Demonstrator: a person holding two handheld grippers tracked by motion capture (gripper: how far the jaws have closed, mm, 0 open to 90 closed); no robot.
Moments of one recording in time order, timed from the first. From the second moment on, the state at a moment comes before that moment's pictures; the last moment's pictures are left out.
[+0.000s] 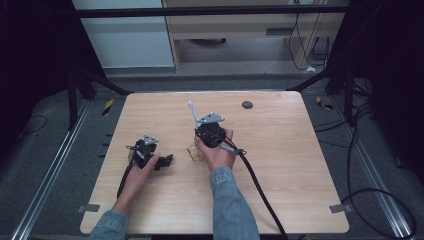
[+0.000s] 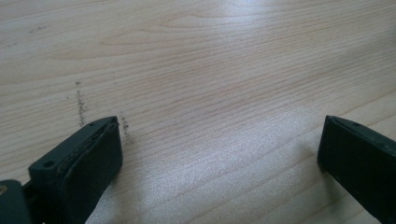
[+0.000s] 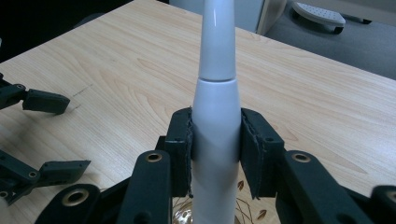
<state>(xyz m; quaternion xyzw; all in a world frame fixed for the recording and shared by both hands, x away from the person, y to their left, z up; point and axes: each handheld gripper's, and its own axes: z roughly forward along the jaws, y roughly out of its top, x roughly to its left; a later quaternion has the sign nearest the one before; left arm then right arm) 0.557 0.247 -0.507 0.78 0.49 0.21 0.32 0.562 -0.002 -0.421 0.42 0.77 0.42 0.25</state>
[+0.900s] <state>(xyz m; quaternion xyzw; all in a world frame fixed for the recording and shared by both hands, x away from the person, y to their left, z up) 0.557 0.247 -0.507 0.78 0.49 0.21 0.32 0.551 -0.009 -0.413 0.41 0.76 0.42 0.26</state>
